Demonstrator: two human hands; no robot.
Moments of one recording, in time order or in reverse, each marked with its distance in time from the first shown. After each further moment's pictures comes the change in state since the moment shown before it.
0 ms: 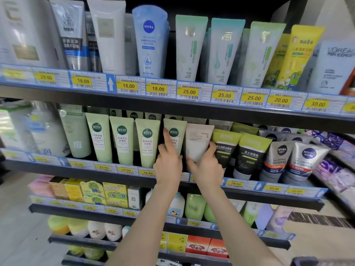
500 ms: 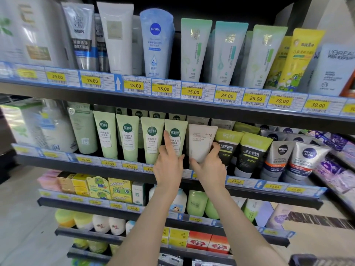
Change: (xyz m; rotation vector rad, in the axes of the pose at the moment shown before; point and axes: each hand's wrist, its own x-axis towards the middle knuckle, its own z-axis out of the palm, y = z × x) left_hand -0.014 -0.010 -0.002 -0.024 0.129 0.035; right_hand -0.008 0.006 -0.008 0.066 -0.018 -0.048
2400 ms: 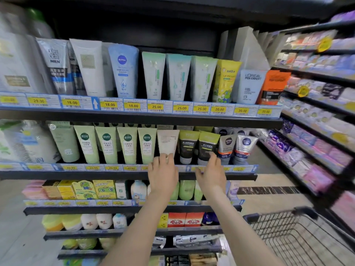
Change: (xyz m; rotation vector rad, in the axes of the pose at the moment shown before) left_hand -0.051 0.054 -0.064 0.204 -0.270 0.307; right_hand -0.052 0.026 -0.118 -0.198 -0.103 0.177
